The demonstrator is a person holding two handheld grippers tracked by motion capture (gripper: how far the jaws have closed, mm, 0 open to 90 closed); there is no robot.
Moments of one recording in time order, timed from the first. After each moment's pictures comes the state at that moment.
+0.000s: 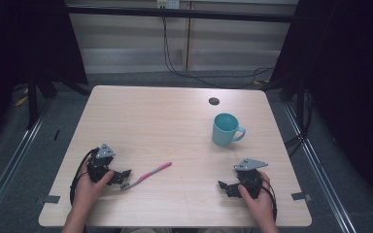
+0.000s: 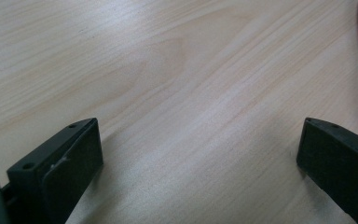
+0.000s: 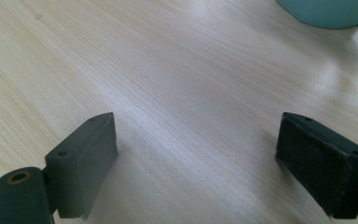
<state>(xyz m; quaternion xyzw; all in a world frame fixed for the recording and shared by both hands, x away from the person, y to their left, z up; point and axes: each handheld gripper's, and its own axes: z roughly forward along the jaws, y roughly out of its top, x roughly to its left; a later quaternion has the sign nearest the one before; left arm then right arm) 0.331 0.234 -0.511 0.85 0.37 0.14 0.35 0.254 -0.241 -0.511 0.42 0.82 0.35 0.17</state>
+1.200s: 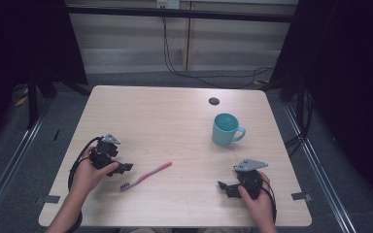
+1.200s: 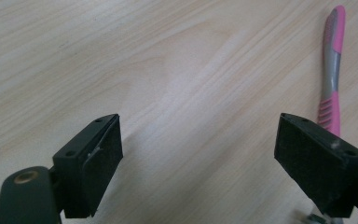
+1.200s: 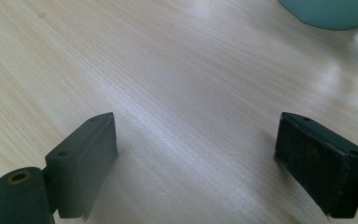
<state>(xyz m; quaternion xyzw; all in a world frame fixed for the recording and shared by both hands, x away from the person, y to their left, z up) 0.355 0.218 -0.476 0.88 0.37 0.06 0.29 0.253 -0.240 -0.511 0.42 0.82 0.35 0.17</state>
